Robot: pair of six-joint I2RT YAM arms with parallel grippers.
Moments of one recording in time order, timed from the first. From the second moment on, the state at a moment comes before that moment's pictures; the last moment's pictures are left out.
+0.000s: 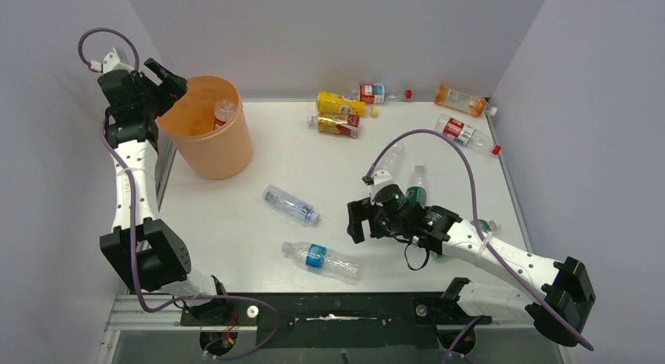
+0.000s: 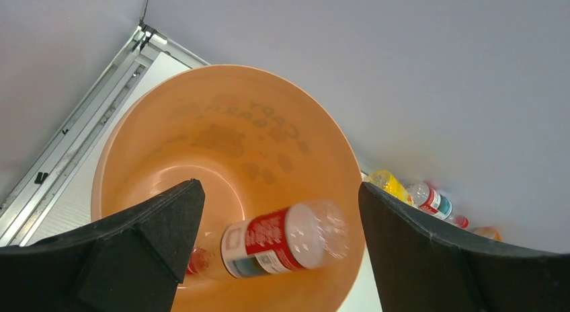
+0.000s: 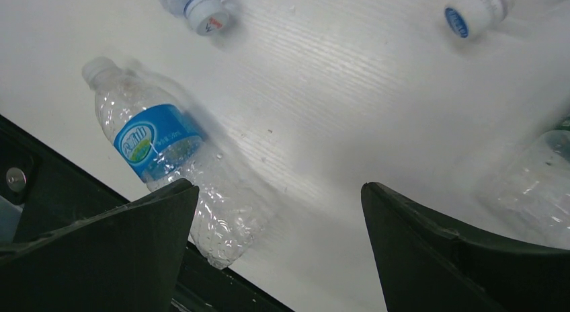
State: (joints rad) left arm 0.32 1.53 1.53 -0.26 0.19 -0.56; right arm 0.87 1.09 0.81 -0.50 0.12 0.45
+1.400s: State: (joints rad) left arm -0.27 0.88 0.82 -0.41 0.20 -0.73; right arm 1.27 1.40 0.68 -0.34 0.05 0.36
